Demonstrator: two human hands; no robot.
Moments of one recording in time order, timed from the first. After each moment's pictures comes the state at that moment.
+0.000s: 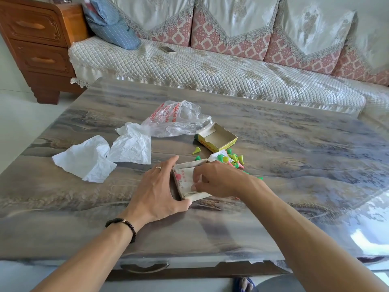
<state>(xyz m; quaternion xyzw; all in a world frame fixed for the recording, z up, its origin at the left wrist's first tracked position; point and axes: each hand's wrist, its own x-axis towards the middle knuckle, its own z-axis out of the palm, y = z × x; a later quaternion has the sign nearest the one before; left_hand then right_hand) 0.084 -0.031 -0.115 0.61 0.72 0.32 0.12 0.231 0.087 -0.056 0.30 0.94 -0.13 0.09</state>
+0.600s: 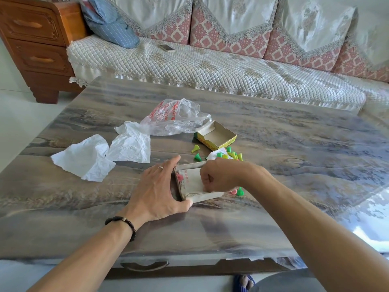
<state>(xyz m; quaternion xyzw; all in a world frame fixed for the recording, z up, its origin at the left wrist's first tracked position) 0.083 -0.029 -0.118 0.63 0.72 0.28 0.12 0.231 0.093 -0.037 0.30 0.92 -0.11 0.22</state>
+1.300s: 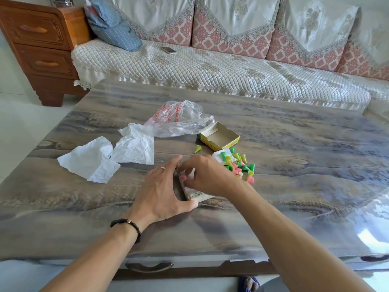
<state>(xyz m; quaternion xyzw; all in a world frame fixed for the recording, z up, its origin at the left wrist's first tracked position) 0.082 -0.029 -0.119 0.61 0.71 0.32 0.12 0.205 0.078 -0.072 0.26 0.95 -0.15 -0.08</state>
